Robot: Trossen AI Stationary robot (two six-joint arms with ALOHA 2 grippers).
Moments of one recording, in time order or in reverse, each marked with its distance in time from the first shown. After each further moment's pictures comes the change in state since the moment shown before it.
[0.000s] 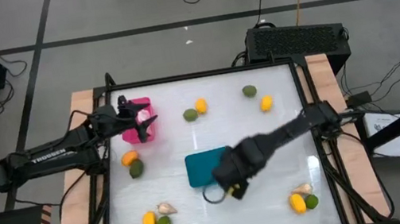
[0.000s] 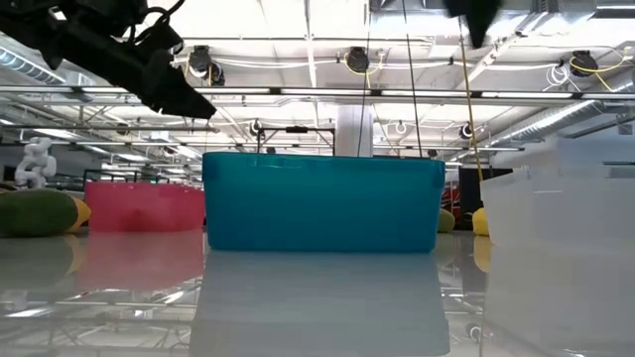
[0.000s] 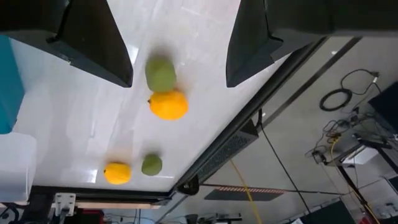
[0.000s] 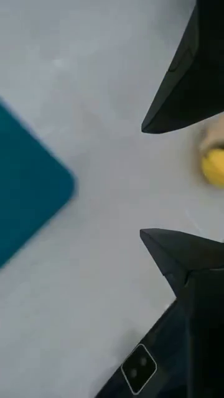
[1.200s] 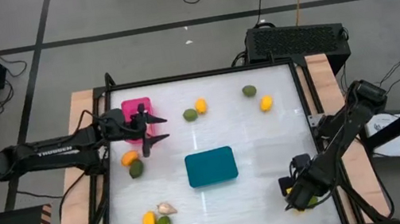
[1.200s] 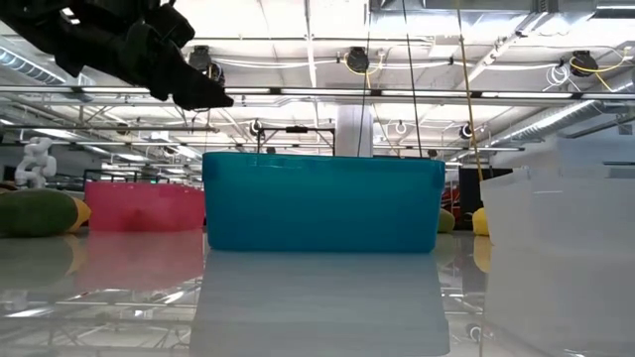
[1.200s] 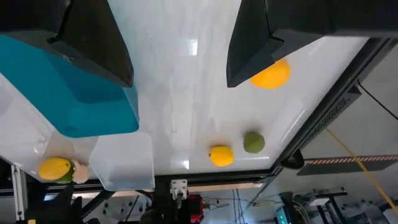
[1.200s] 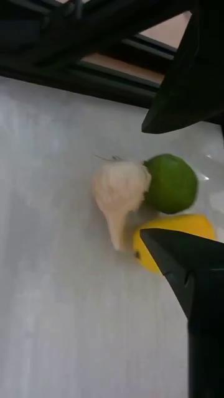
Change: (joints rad) left arm -0.118 0.134 0.001 0.158 0.288 0.051; right arm 0.427 -0.458 -0.956 0.398 -0.177 1.231
